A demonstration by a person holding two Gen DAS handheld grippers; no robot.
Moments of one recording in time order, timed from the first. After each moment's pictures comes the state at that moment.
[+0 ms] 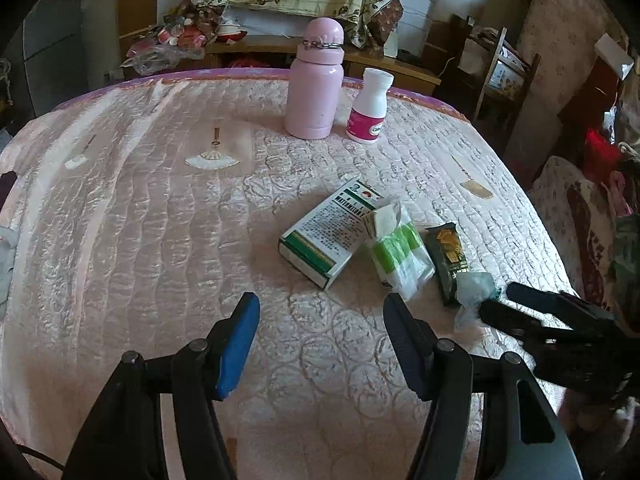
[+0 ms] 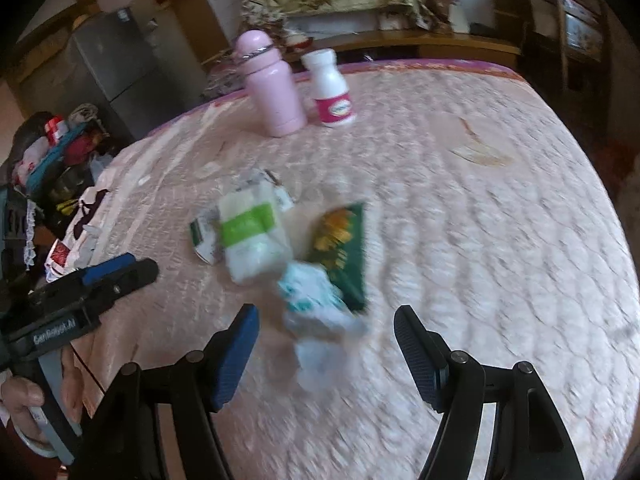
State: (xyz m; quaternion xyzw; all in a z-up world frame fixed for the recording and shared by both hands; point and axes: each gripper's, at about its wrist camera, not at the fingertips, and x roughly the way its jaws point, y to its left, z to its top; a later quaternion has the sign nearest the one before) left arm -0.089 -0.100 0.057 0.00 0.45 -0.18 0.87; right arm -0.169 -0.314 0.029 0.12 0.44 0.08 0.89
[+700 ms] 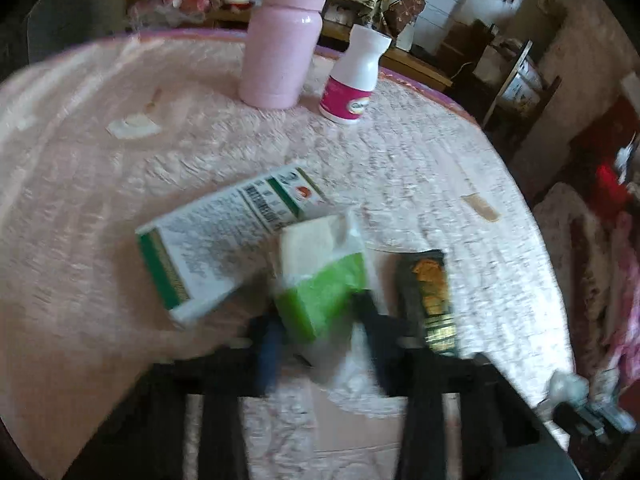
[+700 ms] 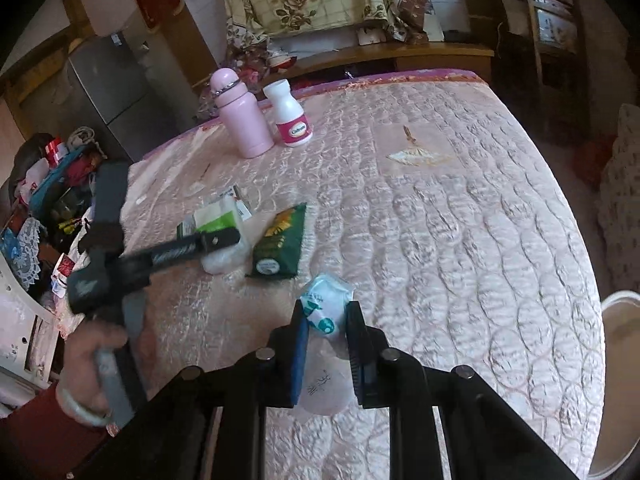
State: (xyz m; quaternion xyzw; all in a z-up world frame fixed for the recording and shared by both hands) left arm -0.036 -0.168 0.008 -0.09 0.49 -0.18 0.85; right arm -0.224 -0.383 0.041 0.15 0.42 0.06 0.89
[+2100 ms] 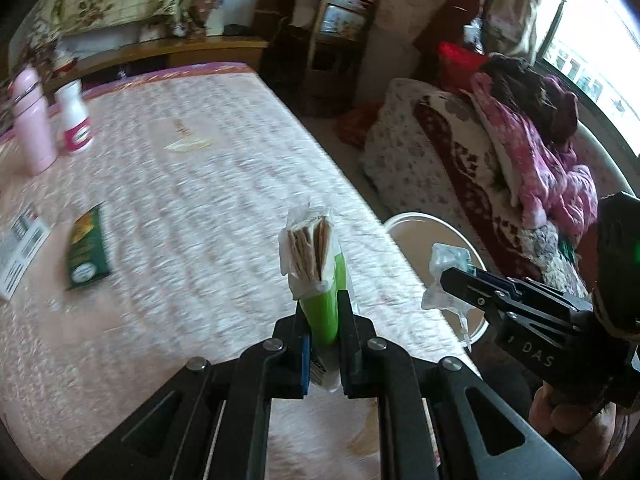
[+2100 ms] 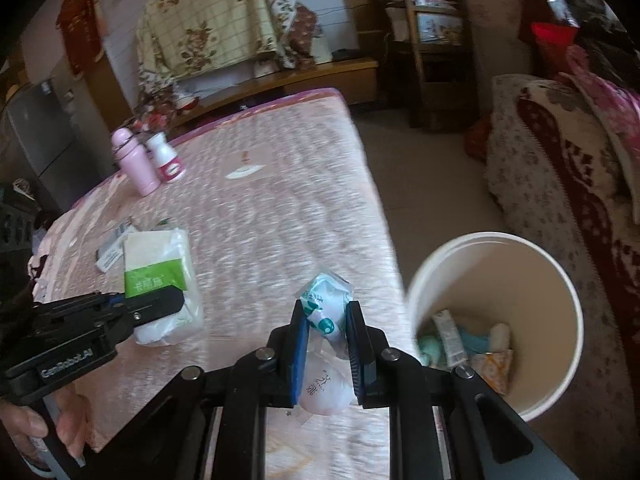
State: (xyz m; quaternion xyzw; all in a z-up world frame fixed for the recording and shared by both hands) left arm -0.215 -0.354 0.065 0.06 0.45 -0.40 0.79; right arm -0.352 -0.511 0.054 0.17 0.39 -0.11 0.90
